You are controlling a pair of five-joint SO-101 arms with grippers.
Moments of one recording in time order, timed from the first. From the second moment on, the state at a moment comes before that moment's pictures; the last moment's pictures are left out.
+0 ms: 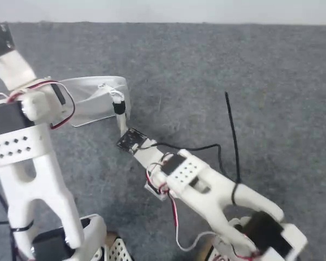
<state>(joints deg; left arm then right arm) -22.3 -23.0 2.9 88.4 16.5 -49.5 -9.7 45.7 51.0 7.9</state>
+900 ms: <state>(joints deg) -22.4 -23.1 3.6 88.0 16.5 -47.5 -1.6 41.1 50.0 11.1</state>
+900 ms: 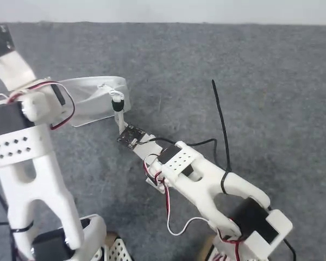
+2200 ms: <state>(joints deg) -14.2 -23.3 3.6 88.0 16.5 -47.6 -58.4 62.3 44.7 8.1</state>
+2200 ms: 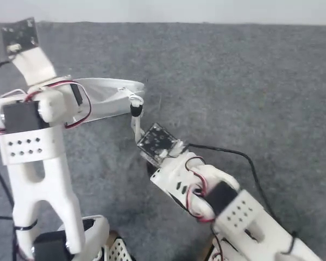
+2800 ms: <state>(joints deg) -14.2 -23.3 3.6 88.0 16.5 -48.0 -66.9 62.2 17.4 7.6</state>
